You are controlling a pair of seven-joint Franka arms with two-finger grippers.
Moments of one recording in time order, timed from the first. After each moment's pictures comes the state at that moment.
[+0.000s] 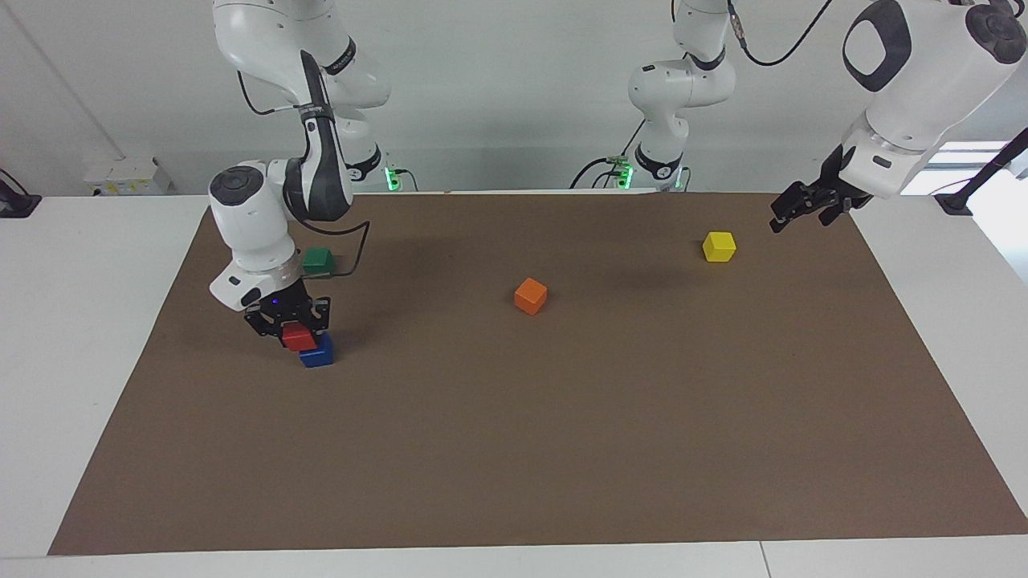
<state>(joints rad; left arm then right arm) 0.05 0.00 -0.03 -1.64 -0.06 1.53 -0.08 -0.06 0.13 0.06 -2.17 -0.07 2.45 -0.07</state>
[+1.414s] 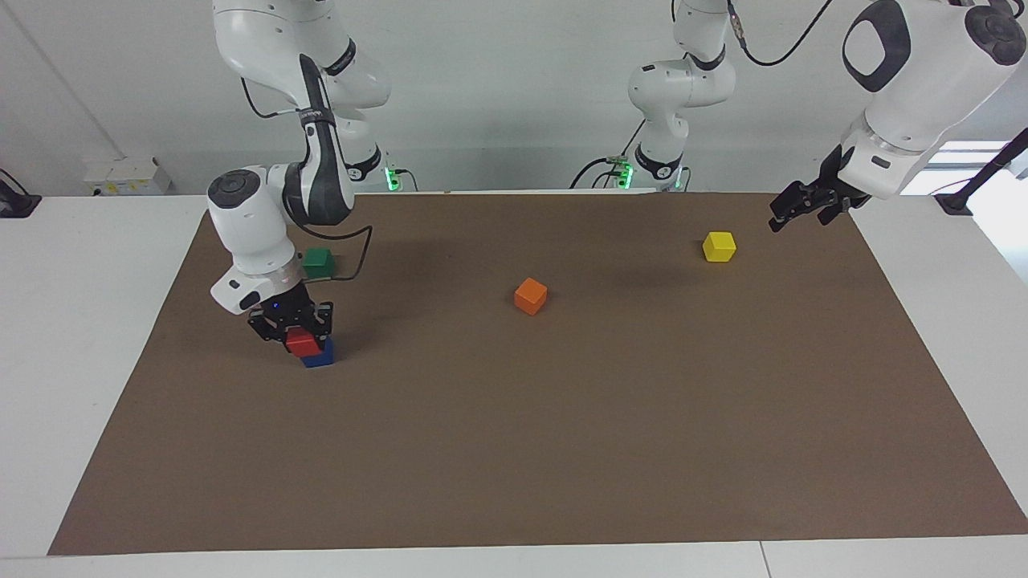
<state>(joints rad) 0.05 0.00 -0.02 -1.65 -0.06 1.52 -0.08 -0.06 0.14 0.07 -2.17 -0.02 2.50 -0.07</state>
